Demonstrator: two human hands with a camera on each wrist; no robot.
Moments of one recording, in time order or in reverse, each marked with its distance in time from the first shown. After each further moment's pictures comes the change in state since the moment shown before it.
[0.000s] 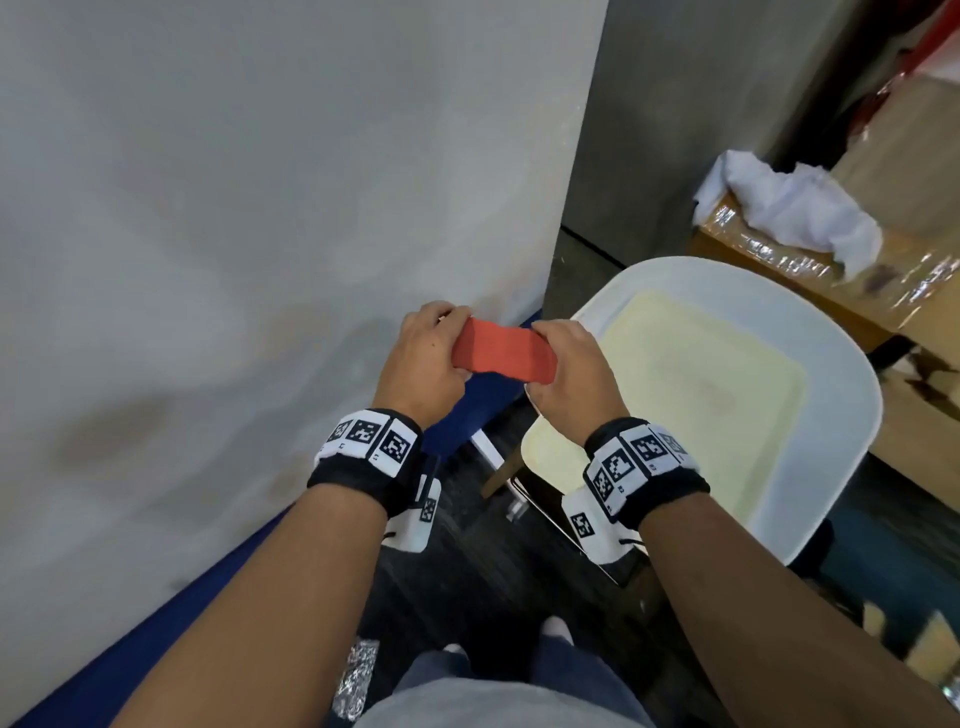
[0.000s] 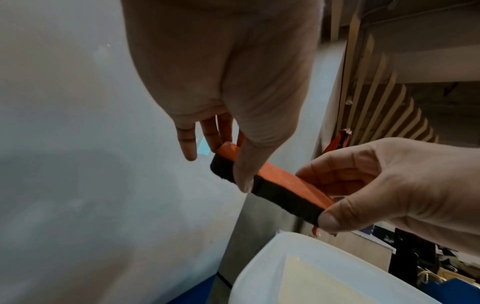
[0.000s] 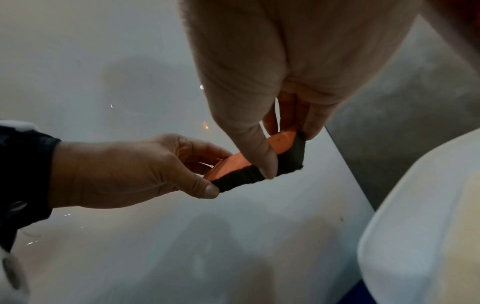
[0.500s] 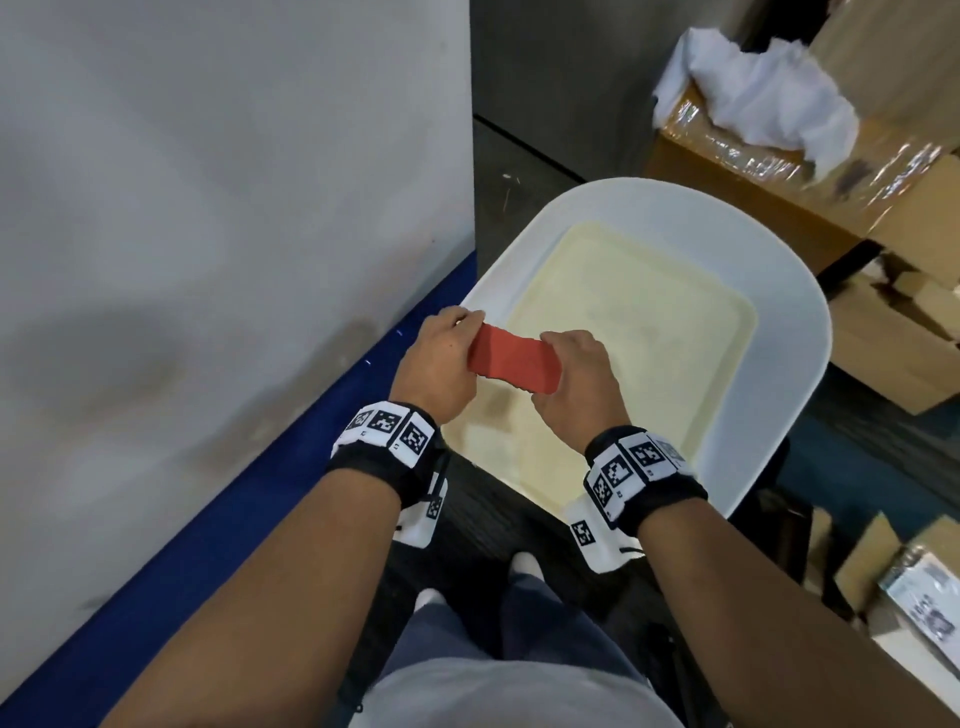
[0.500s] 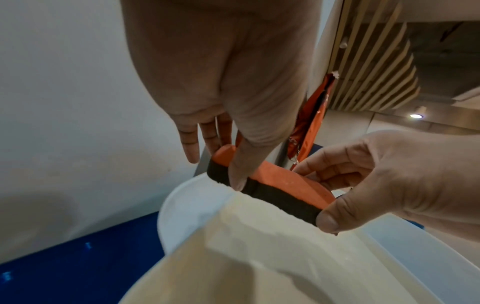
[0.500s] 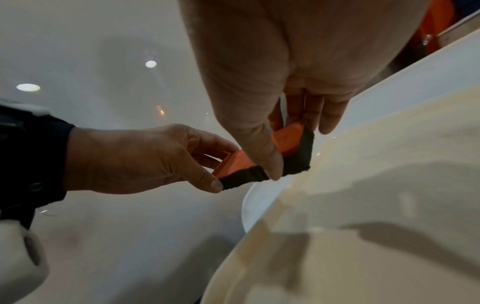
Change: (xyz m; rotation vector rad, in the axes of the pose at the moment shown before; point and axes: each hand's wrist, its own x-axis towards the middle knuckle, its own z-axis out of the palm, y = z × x) left_hand 0.040 0.058 0.134 0.041 -0.288 0.008; right_hand -0.035 0.123 -0.027 -0.058 -0.107 0.334
